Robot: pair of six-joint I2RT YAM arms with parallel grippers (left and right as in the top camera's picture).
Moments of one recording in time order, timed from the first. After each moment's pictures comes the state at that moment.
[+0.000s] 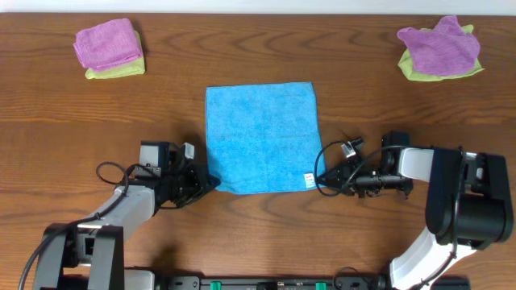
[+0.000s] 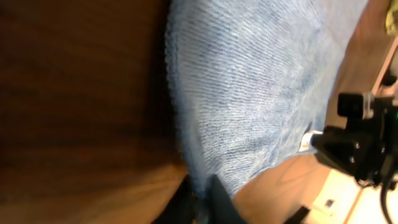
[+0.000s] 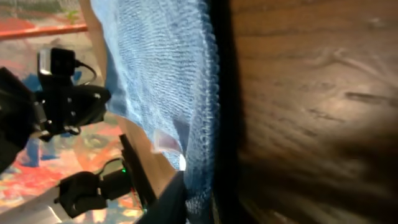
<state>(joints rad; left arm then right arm) -0.07 1.49 0.47 -0.13 0.72 -0.60 -0.13 1.92 0.73 -0.49 -1.02 -0.01</state>
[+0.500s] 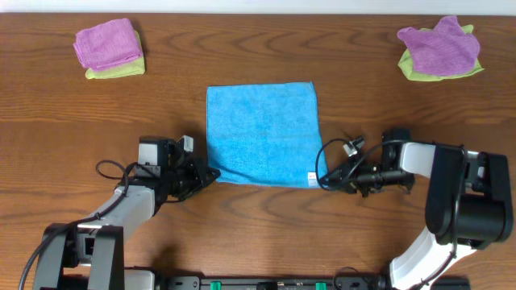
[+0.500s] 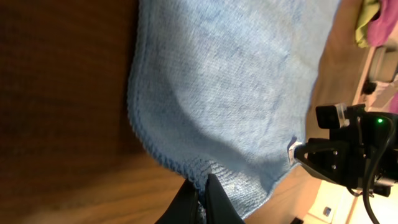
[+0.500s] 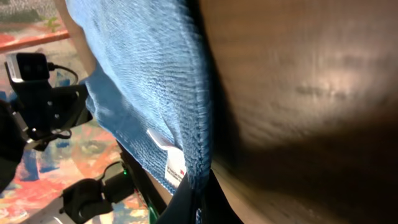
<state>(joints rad) -0.07 1.49 0.47 -0.01 0.73 -0.65 -0.13 1.92 0.82 -0.62 -0.96 0.03</state>
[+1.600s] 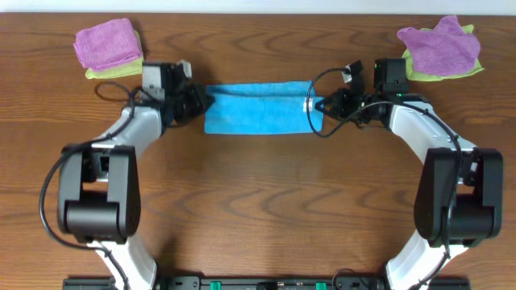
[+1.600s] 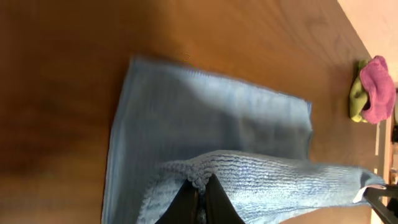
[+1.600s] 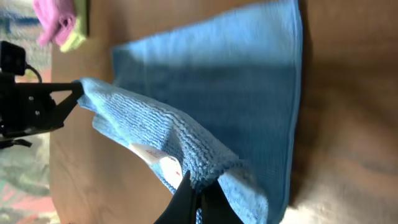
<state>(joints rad) -0.05 1.95 1.17 -0.13 0.57 -0.53 0.02 1.92 1.20 -0.30 -0.75 0.31</state>
